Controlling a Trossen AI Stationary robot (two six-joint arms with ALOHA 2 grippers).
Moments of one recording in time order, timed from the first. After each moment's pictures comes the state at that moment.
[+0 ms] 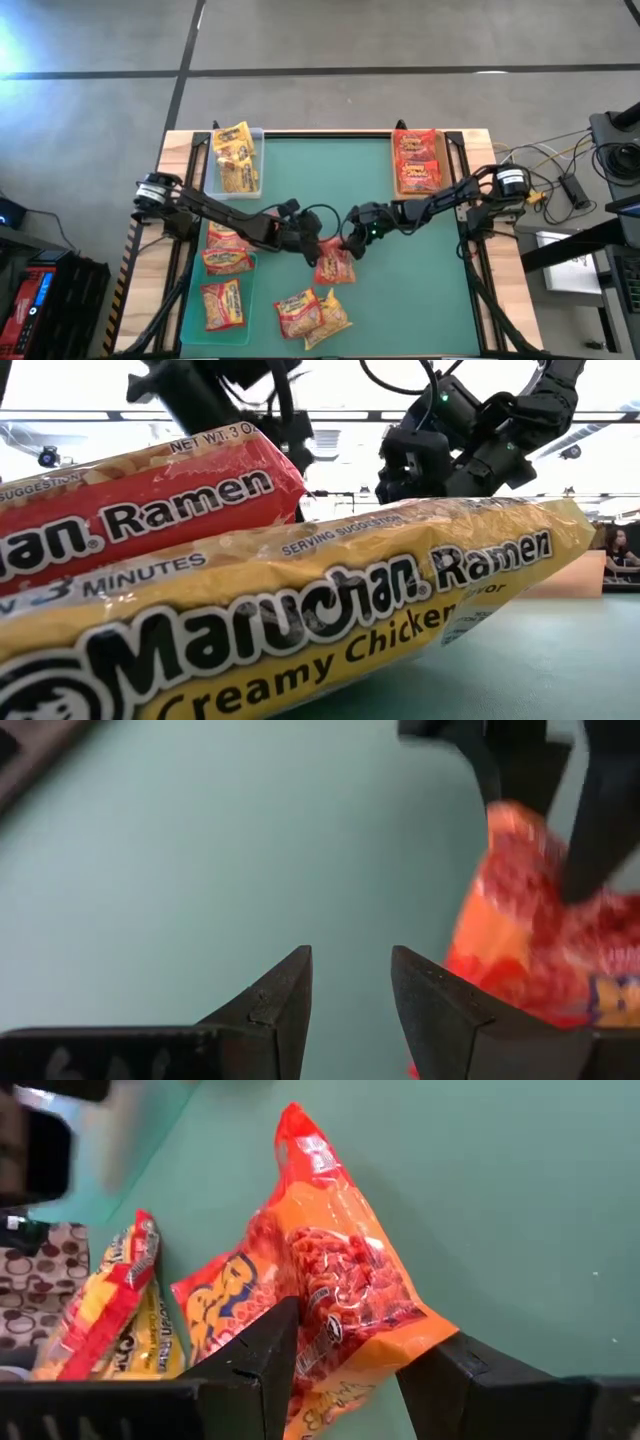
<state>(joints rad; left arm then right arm) -0.23 1.77 1.06 -0.26 -0.60 -0.48 0.02 1.71 0.70 0.35 -0.24 0.82</state>
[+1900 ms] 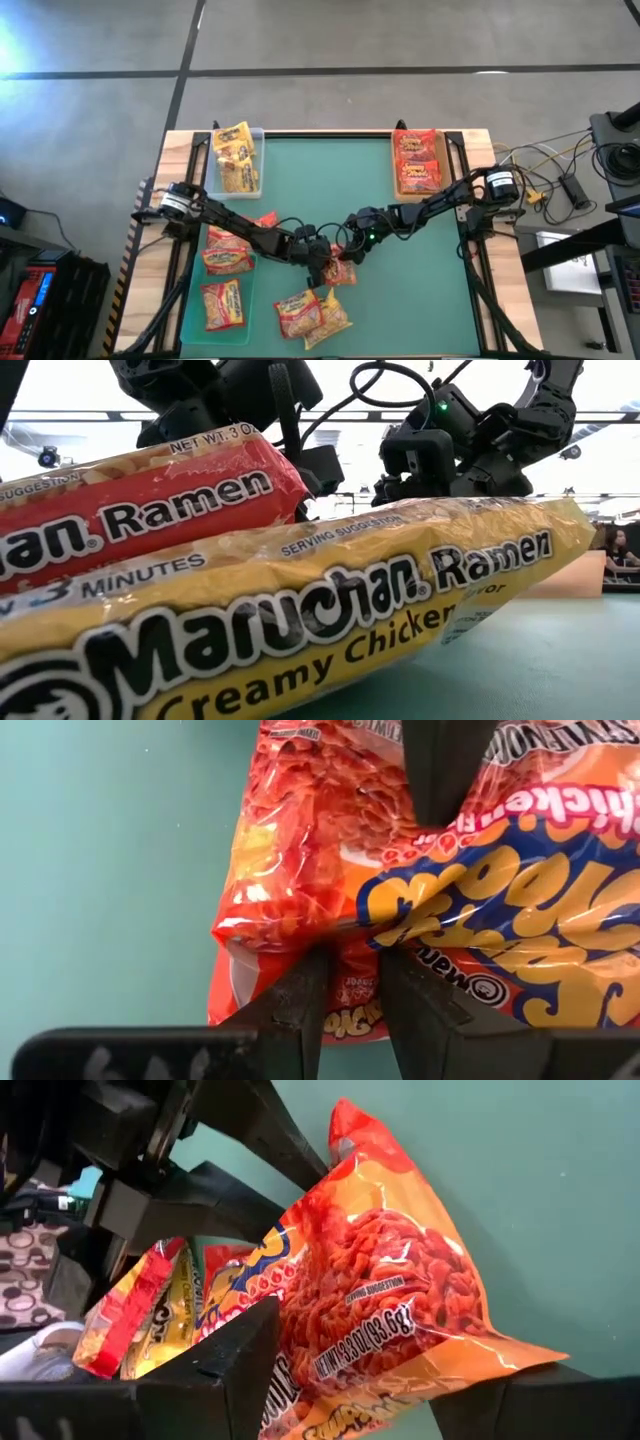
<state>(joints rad) -0.25 1.98 1.07 -0.02 -0.23 -0.43 0.05 1.79 0.70 0.45 -0.36 0.92</state>
